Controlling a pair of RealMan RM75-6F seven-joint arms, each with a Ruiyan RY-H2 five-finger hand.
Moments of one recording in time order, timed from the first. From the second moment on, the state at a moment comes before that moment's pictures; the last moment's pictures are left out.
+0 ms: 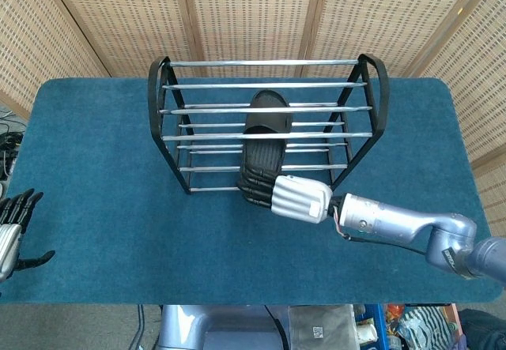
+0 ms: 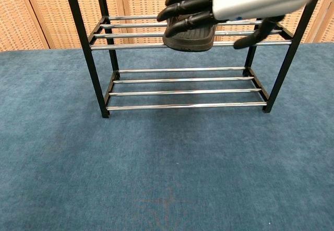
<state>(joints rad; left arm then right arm) -0.10 -1.03 -0.02 -1.70 1.42 1.37 0.03 1.07 -1.02 0.00 -1.52 -2.04 1.03 -0.36</state>
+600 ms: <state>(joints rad) -0.06 -1.05 0.02 -1.68 1.55 1.50 0.03 0.49 -1.09 -0.09 -1.51 -1.81 1.60 -0.24</state>
